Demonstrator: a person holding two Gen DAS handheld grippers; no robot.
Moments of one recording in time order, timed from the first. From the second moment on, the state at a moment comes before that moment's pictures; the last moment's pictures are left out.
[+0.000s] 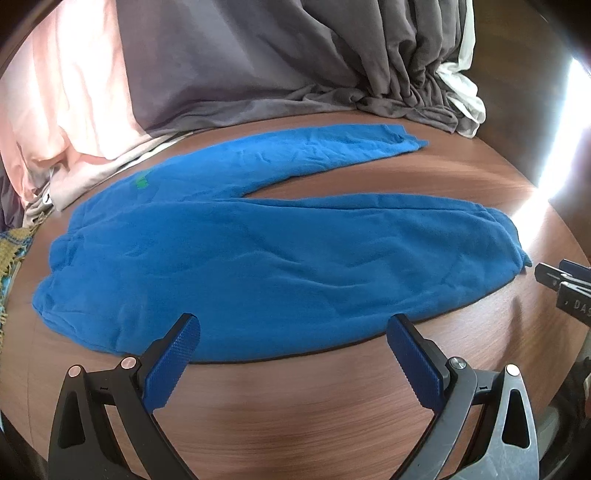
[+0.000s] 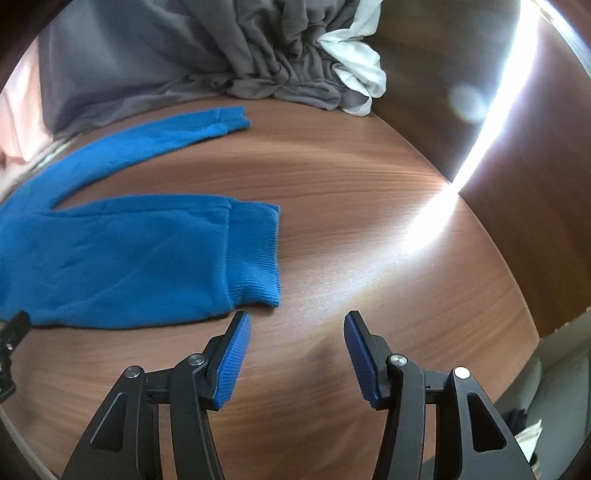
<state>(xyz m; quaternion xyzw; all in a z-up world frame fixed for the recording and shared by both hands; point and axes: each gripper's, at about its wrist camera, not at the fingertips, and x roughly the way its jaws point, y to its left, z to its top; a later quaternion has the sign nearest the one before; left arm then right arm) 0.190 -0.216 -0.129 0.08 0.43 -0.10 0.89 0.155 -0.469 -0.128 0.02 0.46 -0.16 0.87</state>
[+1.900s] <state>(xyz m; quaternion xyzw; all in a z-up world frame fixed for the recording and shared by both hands) 0.252 0.083 -0.148 -0.01 0.45 0.01 0.89 0.180 -0.225 -0.146 0.18 0.41 -0.17 0.88</state>
